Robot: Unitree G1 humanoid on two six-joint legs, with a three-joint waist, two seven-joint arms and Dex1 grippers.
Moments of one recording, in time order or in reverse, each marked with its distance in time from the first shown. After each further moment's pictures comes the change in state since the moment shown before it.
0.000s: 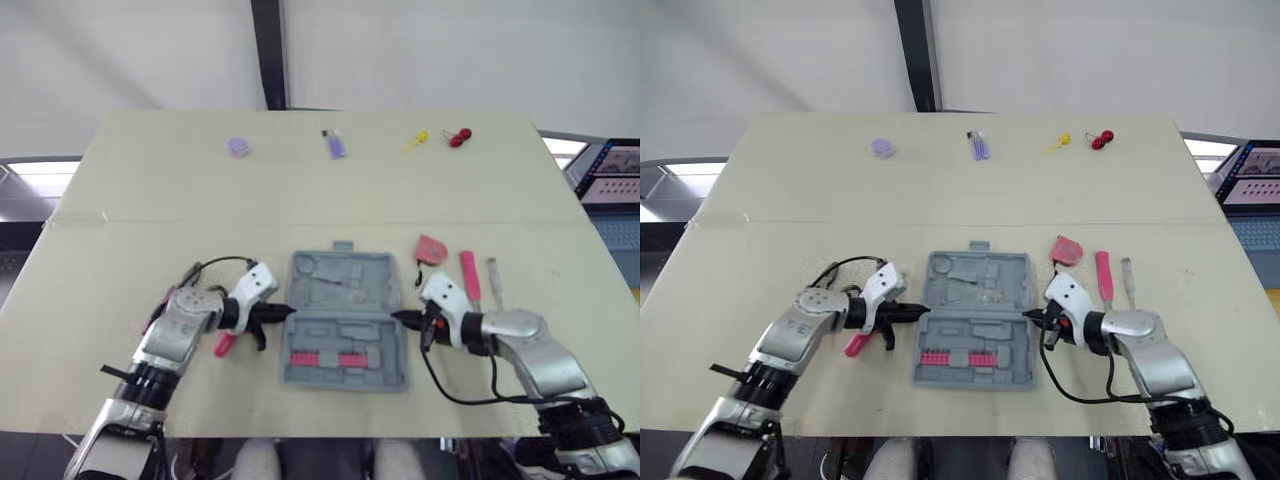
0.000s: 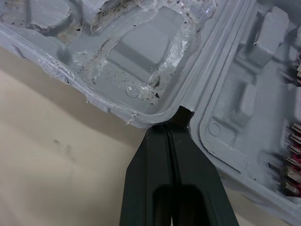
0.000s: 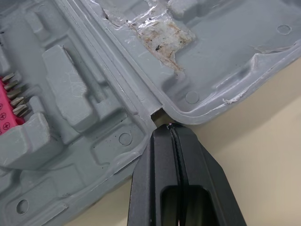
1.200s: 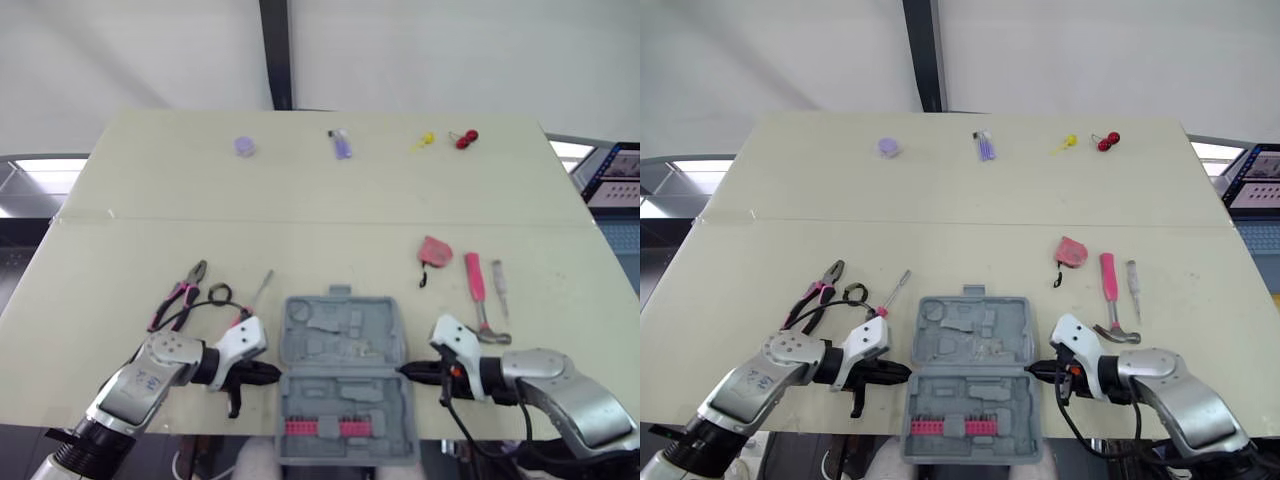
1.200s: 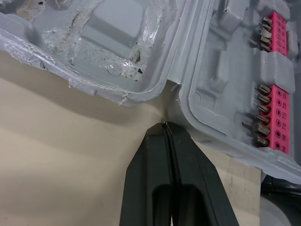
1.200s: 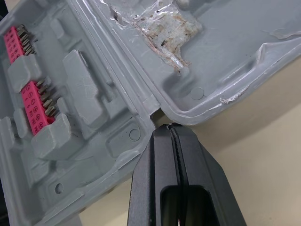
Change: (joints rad) left arm 0.287 0.199 -0.050 -0.339 -0.094 0.085 -0.074; right arm 0.231 -0.160 0.003 -0.264 0.175 0.176 0.041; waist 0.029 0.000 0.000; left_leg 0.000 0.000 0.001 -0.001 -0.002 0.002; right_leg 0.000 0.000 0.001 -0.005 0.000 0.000
